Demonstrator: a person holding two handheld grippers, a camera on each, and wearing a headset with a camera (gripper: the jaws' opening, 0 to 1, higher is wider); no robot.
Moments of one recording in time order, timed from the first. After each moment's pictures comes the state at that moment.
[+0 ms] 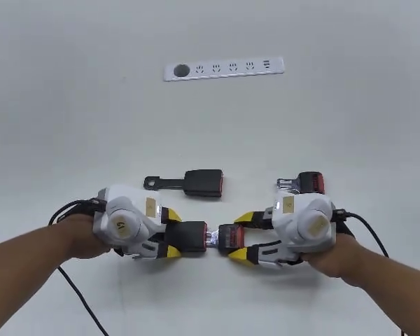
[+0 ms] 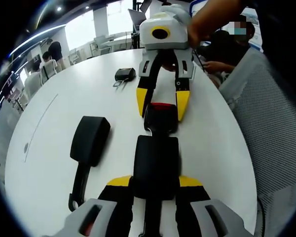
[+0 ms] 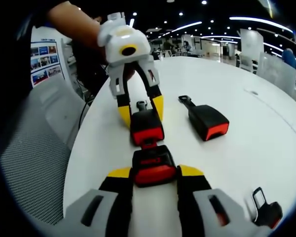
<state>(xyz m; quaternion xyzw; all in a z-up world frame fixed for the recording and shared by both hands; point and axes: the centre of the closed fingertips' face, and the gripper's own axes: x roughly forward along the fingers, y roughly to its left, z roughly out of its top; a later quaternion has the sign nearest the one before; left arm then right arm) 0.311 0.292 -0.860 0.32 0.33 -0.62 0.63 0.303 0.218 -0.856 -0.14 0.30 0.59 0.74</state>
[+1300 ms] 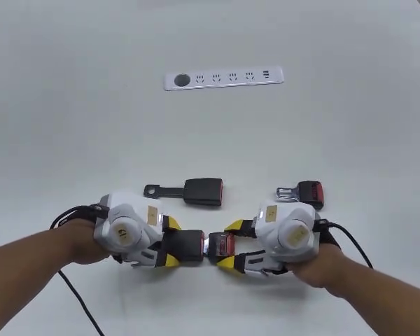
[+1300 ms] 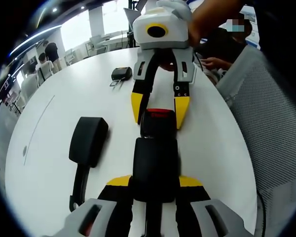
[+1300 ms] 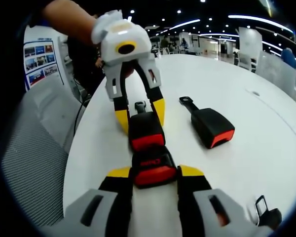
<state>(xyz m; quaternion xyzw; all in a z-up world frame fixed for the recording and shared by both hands) 0.309 0.293 -0.861 0.33 0.33 -0.63 0.62 0.304 0.233 -0.857 -0.15 0.31 0.58 0.74</state>
